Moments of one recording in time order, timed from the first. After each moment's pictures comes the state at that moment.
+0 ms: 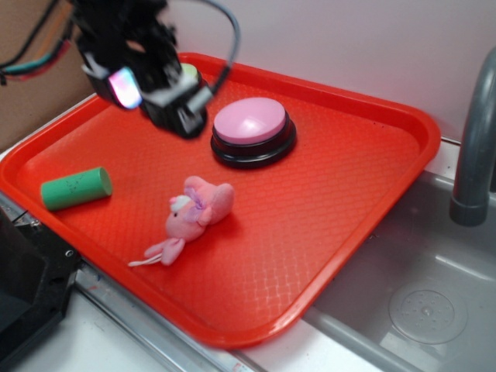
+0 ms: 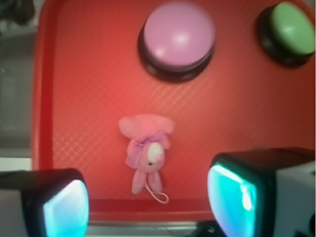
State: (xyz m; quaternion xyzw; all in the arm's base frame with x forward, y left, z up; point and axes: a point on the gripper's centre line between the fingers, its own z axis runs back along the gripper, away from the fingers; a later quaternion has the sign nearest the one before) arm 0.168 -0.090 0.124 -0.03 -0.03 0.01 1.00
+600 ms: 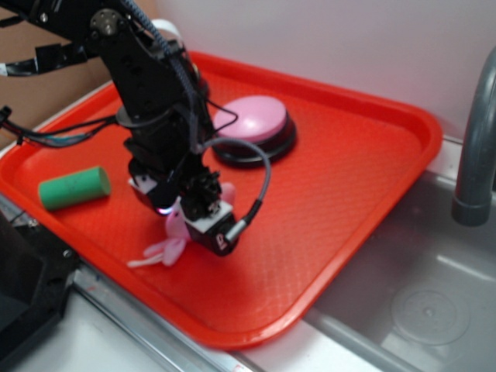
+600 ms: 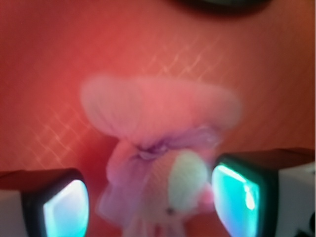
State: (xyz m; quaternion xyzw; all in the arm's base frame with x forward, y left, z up) arm 0.163 -0.097 0.035 -0.03 -0.03 0.02 1.00
